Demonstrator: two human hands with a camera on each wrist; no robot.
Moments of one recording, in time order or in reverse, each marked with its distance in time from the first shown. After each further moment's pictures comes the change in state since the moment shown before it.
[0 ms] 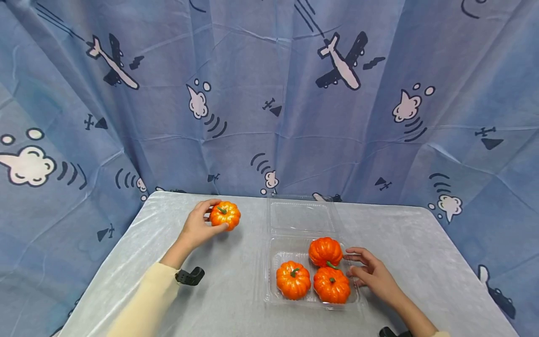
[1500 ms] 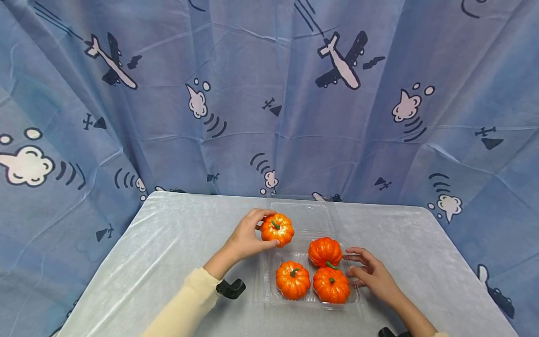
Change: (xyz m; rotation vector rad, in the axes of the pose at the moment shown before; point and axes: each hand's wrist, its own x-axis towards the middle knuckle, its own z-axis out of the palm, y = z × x) left_hand -0.008 0.077 0.083 -0.063 -0.197 0.249; right_hand 0.000 0.000 0.000 0.013 0.001 -0.007
